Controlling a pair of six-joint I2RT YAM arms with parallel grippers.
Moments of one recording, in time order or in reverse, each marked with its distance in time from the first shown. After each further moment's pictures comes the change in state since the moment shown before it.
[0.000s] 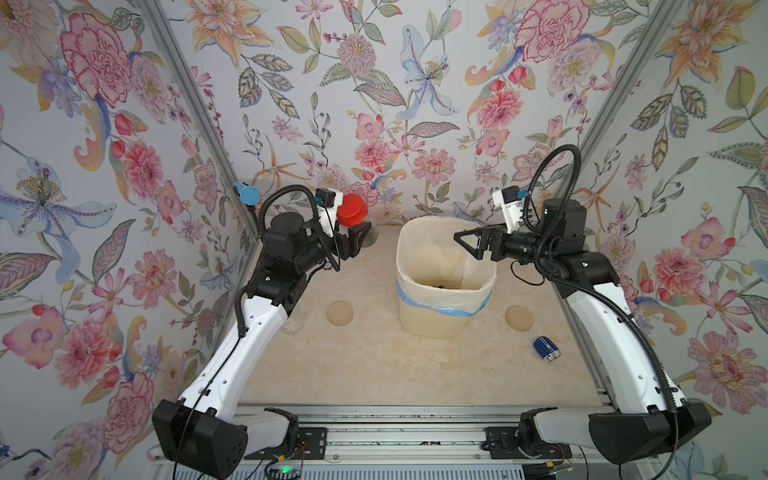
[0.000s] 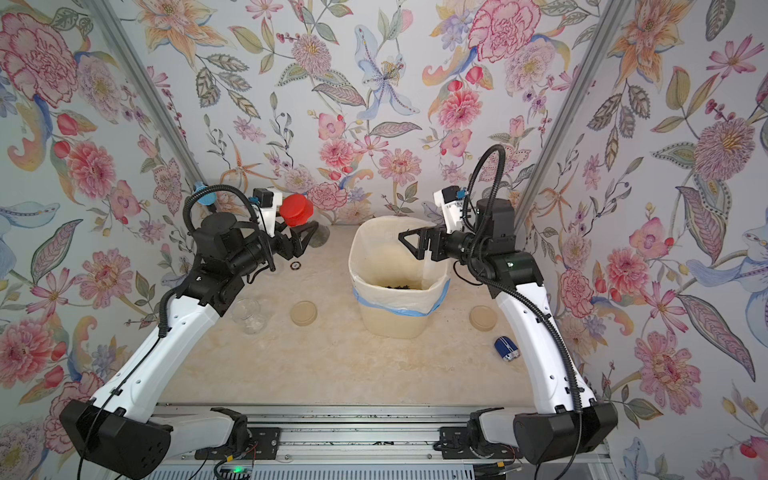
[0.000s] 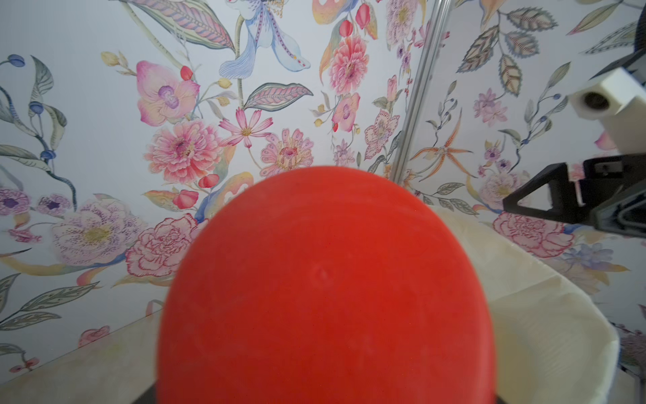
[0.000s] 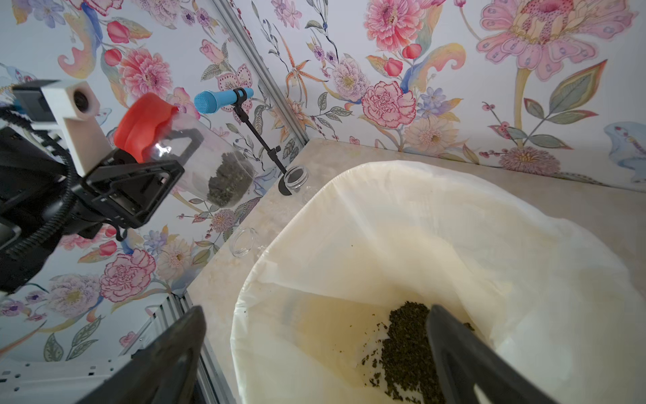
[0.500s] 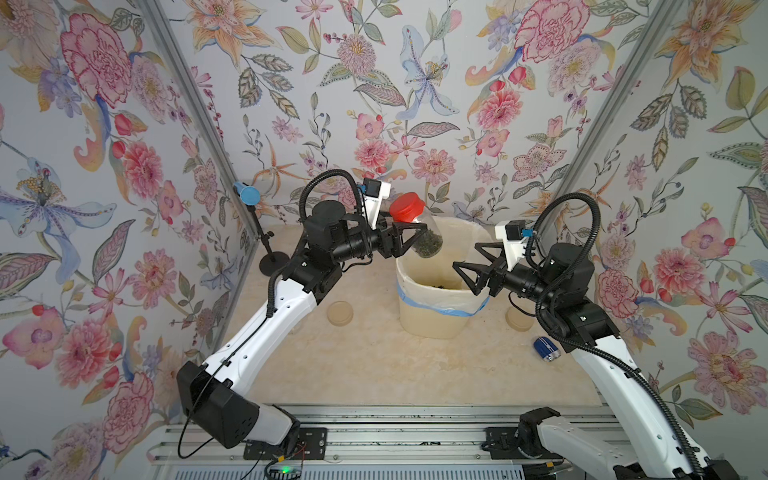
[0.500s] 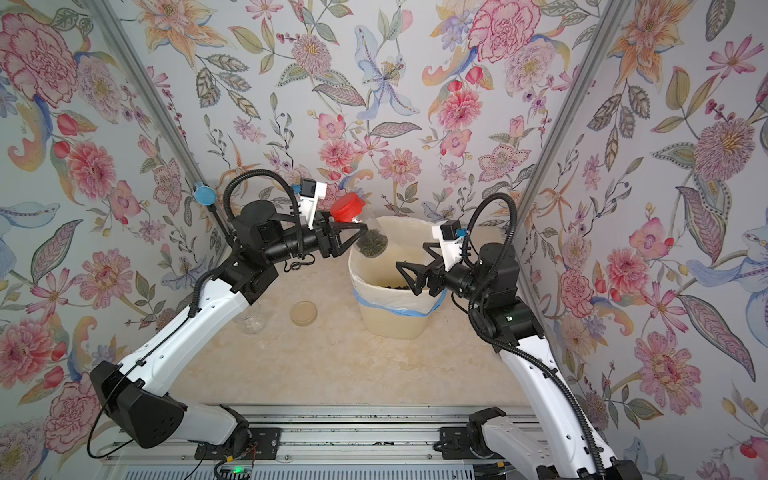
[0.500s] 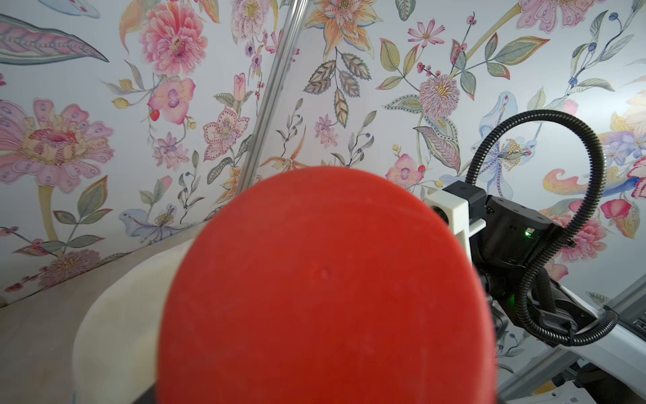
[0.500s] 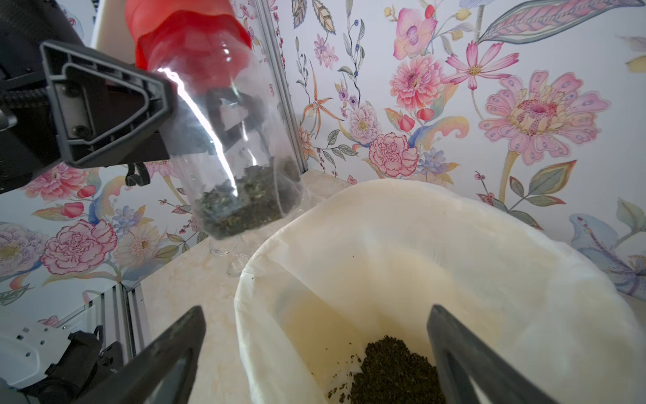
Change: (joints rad) left arm -0.246 0.207 0.196 0.094 0.200 -0.351; right arm 0.099 -0.263 -0.341 0.296 0.081 -0.119
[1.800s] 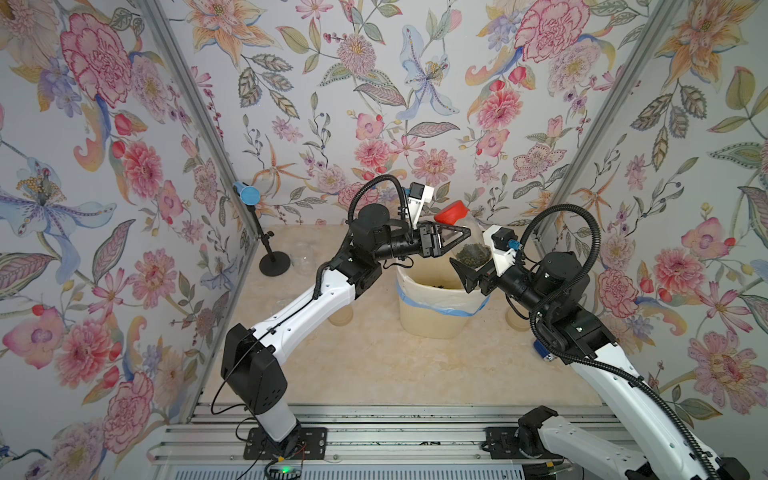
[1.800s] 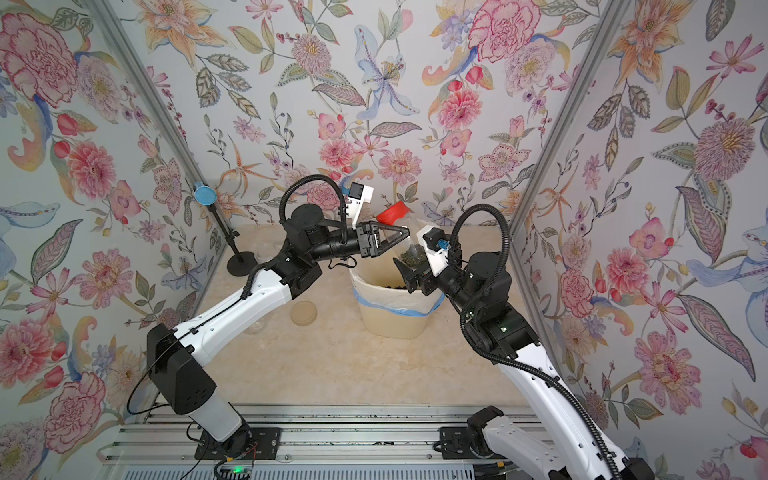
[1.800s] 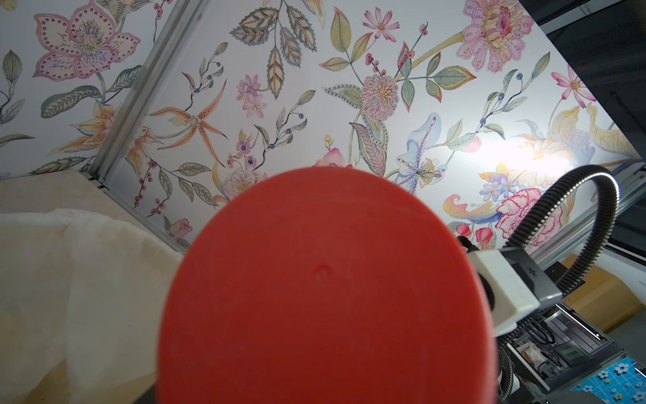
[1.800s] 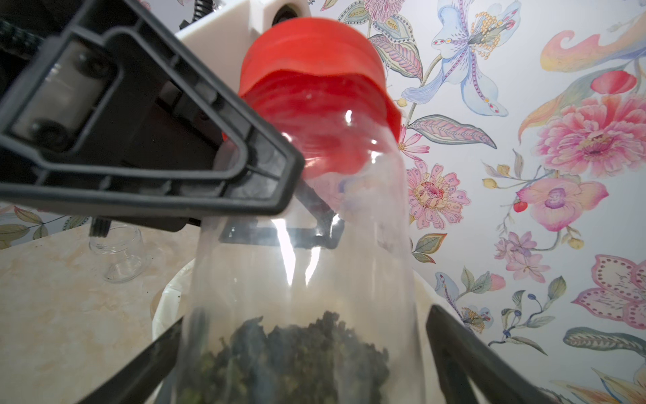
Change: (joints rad) left arm -0.134 0.198 0.077 0.240 0.085 -0.363; right arm 0.152 -0.020 -0.013 0.082 0.373 -0.304
